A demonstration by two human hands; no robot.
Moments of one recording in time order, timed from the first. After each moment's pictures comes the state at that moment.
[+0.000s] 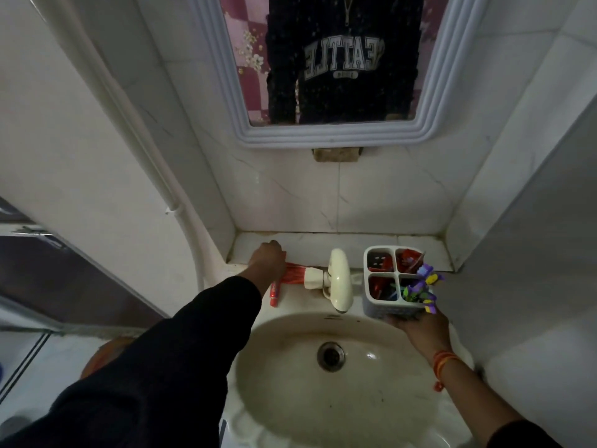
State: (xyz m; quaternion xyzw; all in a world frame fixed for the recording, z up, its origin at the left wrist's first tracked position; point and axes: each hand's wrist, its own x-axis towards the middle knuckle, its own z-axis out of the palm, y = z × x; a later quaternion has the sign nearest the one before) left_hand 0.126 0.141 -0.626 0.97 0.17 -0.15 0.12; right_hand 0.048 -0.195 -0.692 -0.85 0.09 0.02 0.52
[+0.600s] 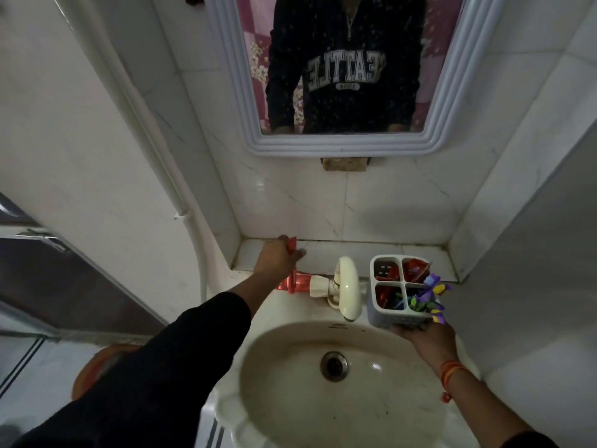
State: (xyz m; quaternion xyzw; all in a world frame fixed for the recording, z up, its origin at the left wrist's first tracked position) left_hand 0.122 0.140 -0.607 0.94 0.15 -0.01 0.30; right_hand 0.049 -0.196 -0.696 -0.84 0.13 0.04 0.53
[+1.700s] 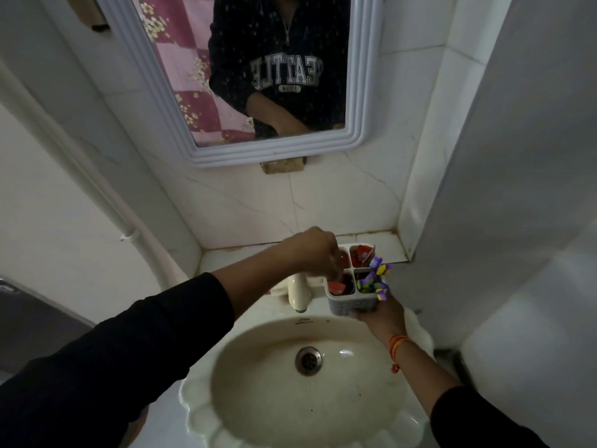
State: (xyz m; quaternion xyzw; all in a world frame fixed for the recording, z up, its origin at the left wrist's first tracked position) left_hand 0.097 -0.018 -0.487 0.96 -0.17 -0.20 0.07; right_hand 0.041 -0.189 -0.675 -0.86 0.10 0.01 0.50
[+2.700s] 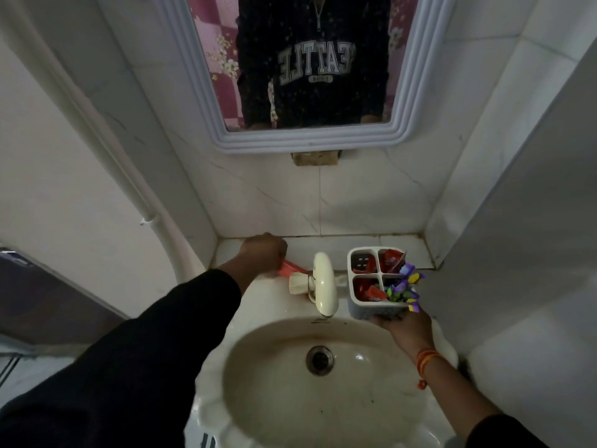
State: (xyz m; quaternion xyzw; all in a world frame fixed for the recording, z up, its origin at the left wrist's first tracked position) left_hand 0.146 0.130 -0.593 0.99 -0.05 -0.13 -0.01; right_hand 0.048 -0.192 -0.694 -0.83 0.12 0.03 0.54
